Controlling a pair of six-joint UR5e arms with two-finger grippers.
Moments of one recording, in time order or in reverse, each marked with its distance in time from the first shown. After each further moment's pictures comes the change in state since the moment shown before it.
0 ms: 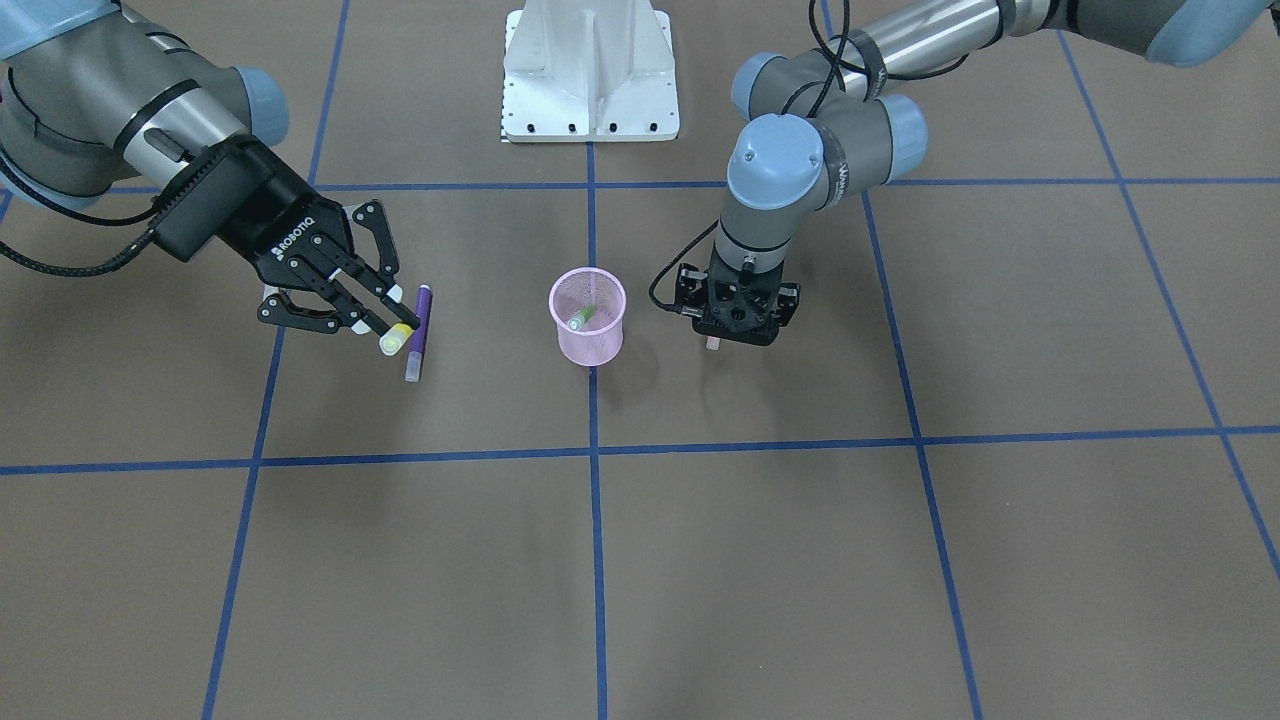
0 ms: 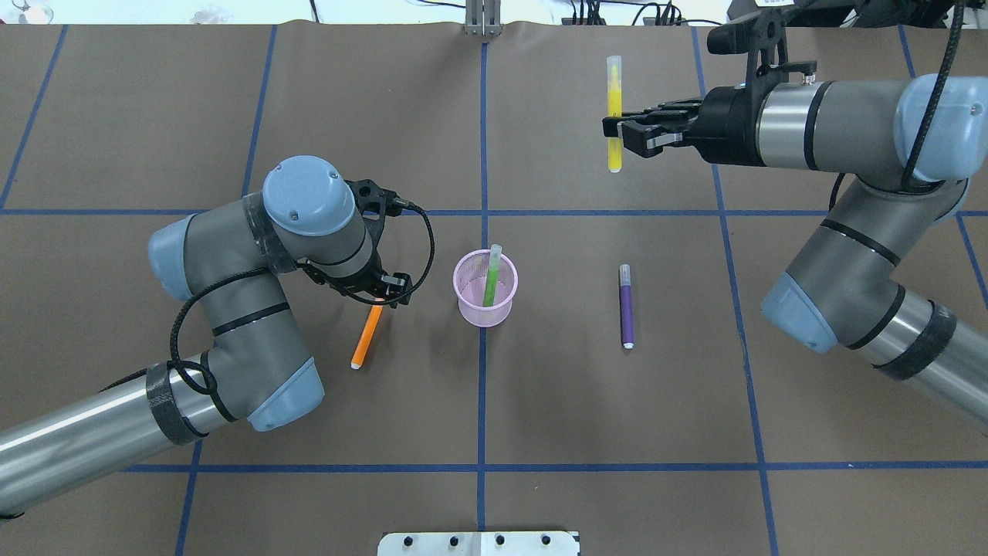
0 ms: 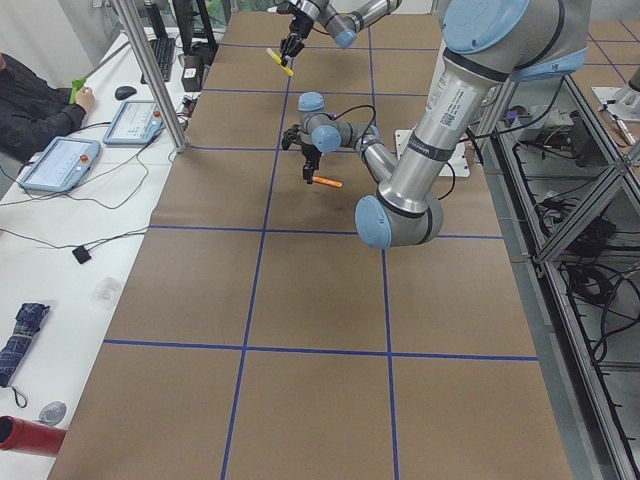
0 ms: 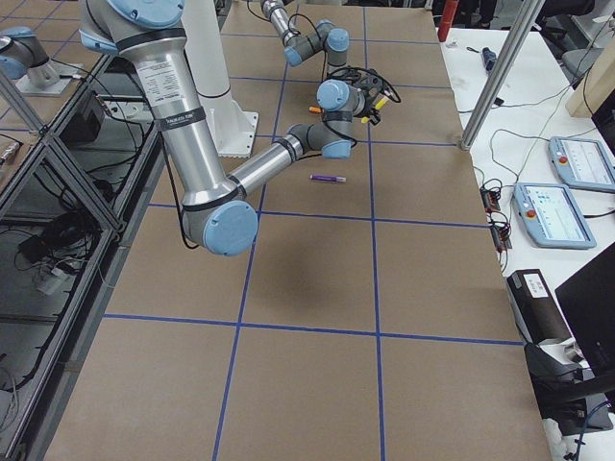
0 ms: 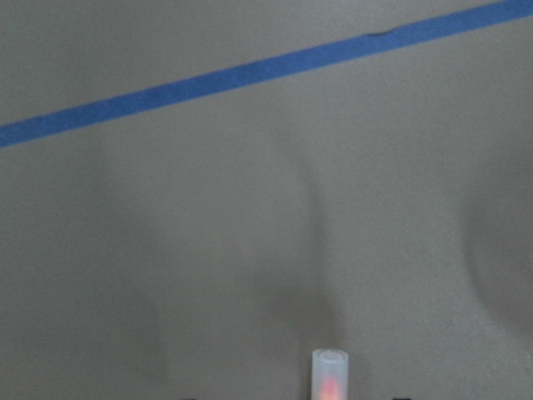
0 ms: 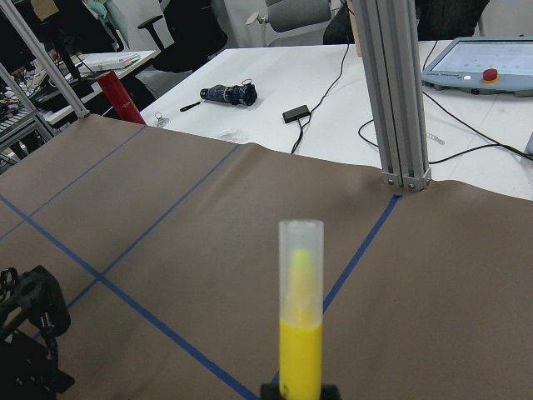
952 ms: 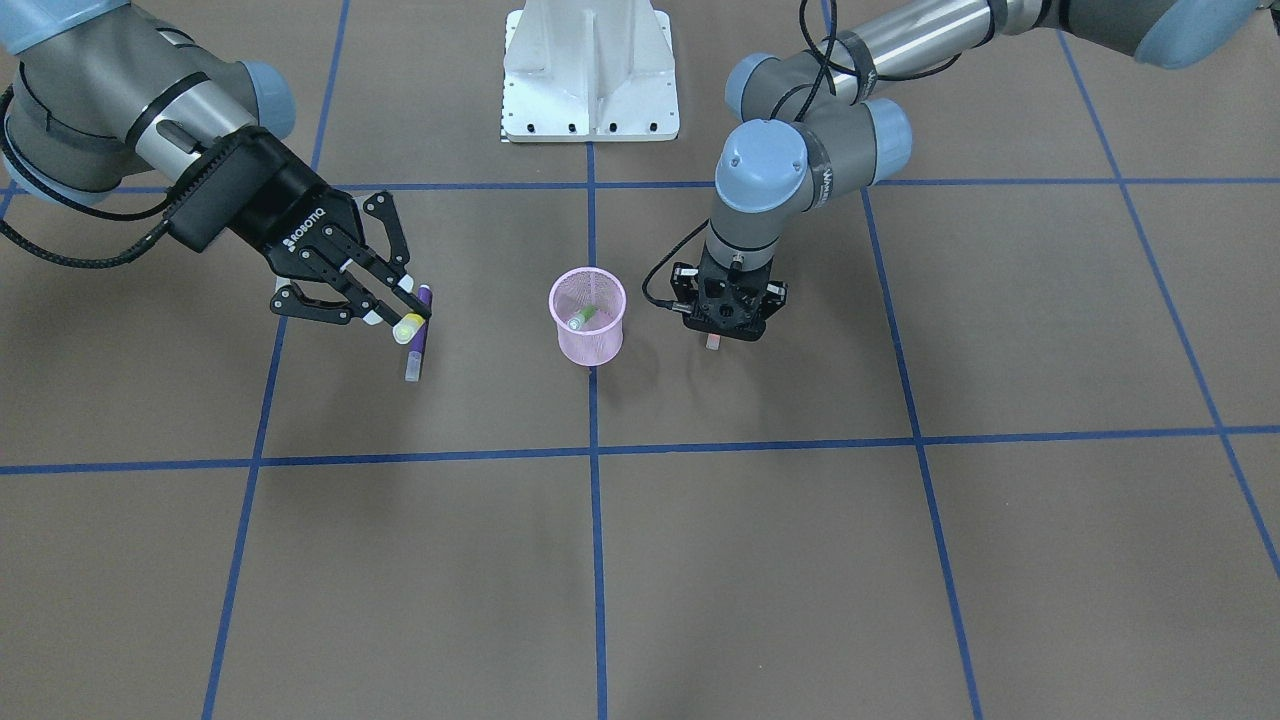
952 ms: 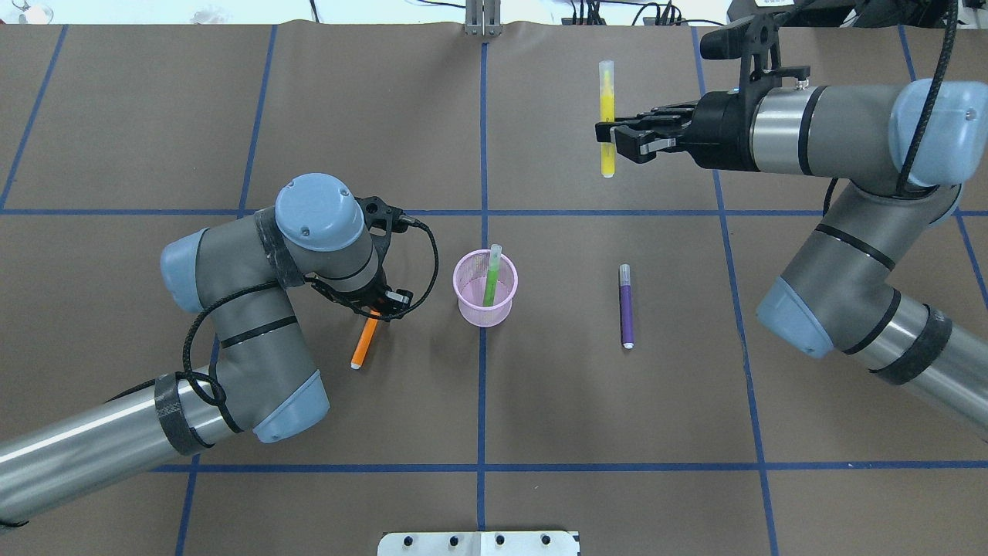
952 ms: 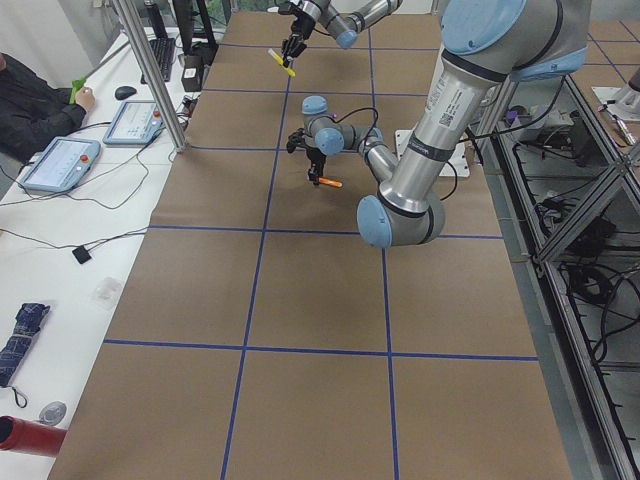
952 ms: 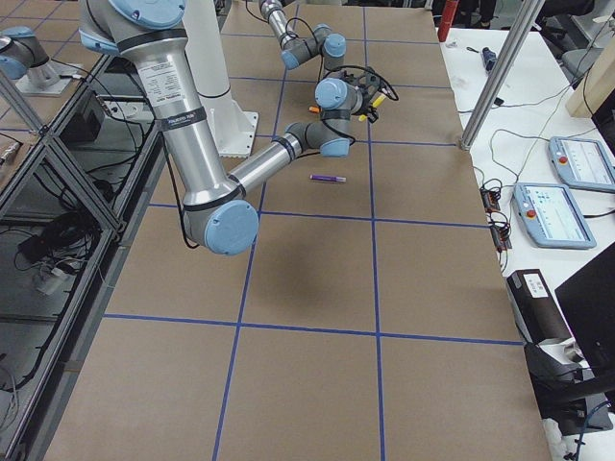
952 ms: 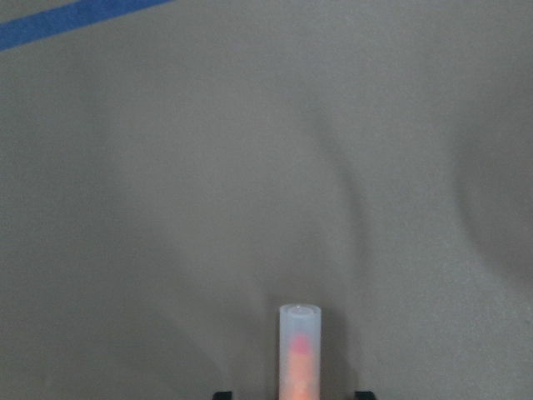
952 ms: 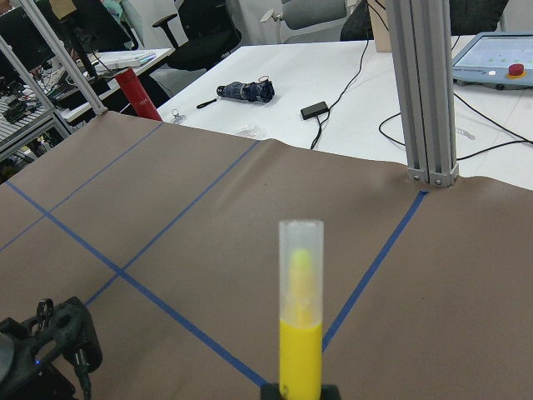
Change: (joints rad) left arm 0.023 0.000 0.018 -0.001 -0.003 0.003; right arm -0.014 0.004 0.007 -0.002 0.000 0.000
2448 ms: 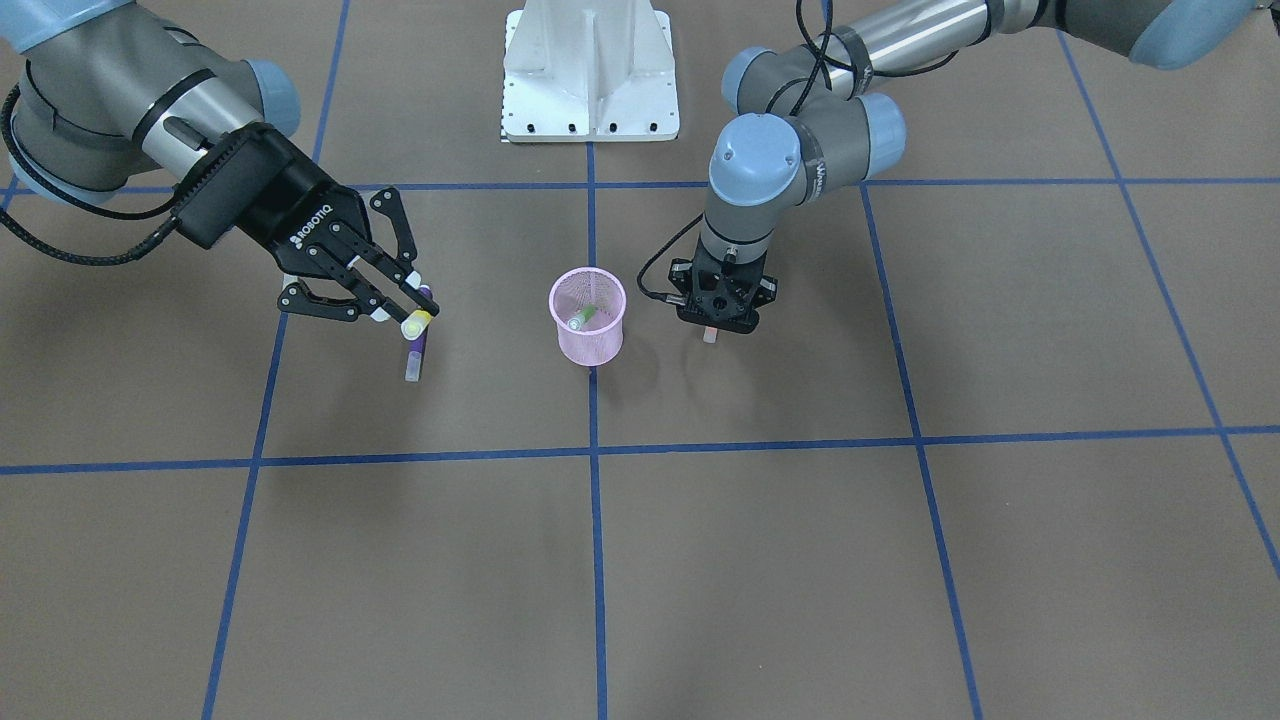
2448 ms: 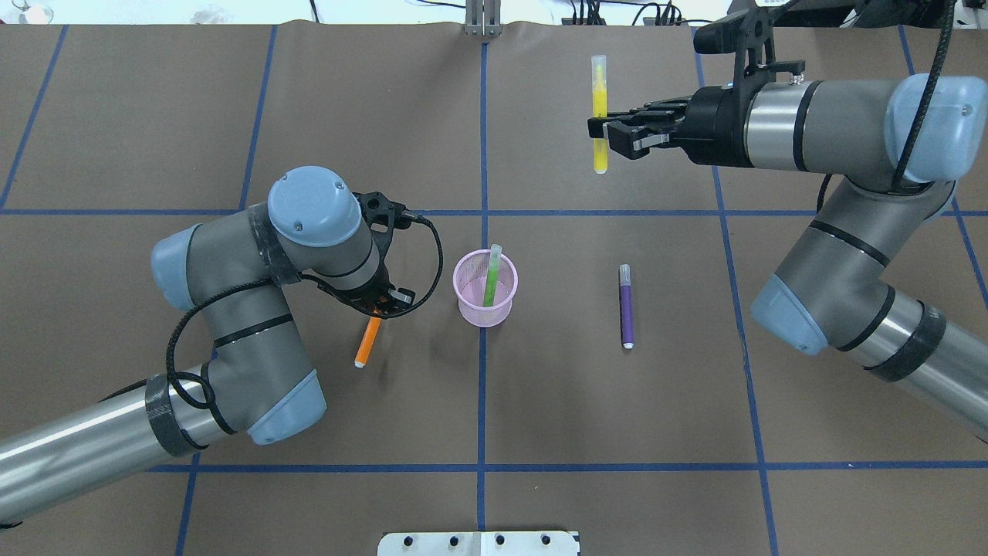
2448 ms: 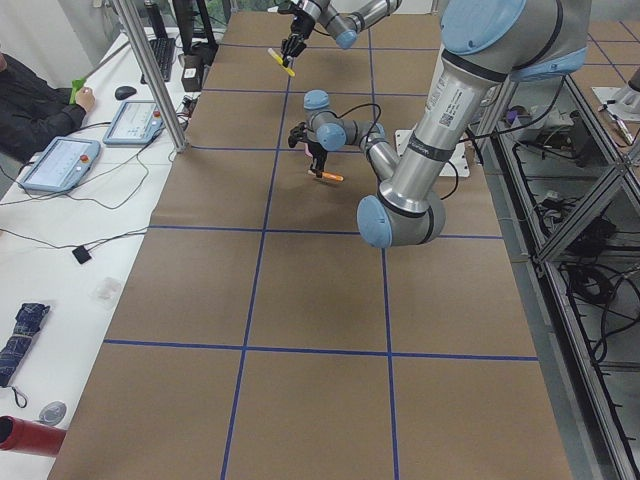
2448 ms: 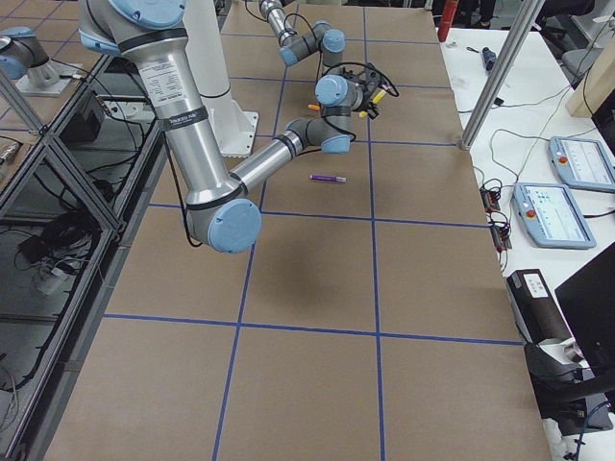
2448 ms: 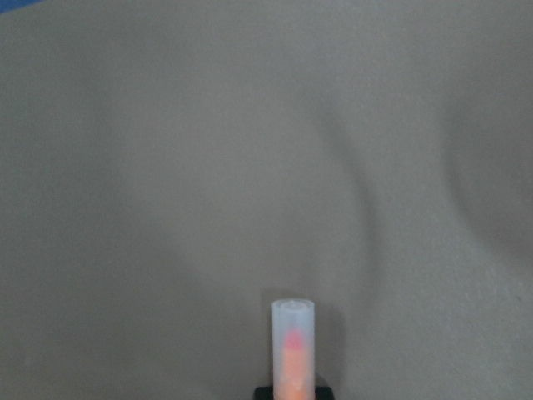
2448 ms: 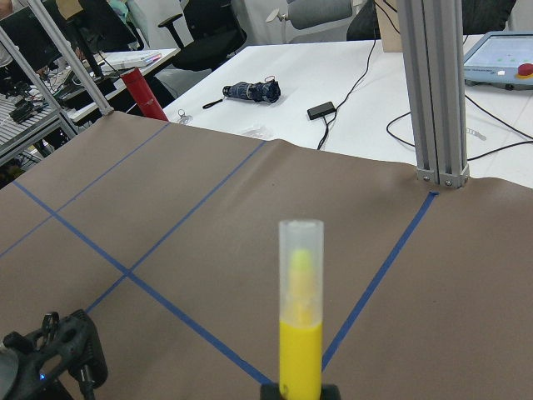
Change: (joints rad) left arm -0.023 0.003 -0.062 0.016 -0.039 0.002; right arm 0.000 0.019 0.001 -0.003 -0.001 0.000
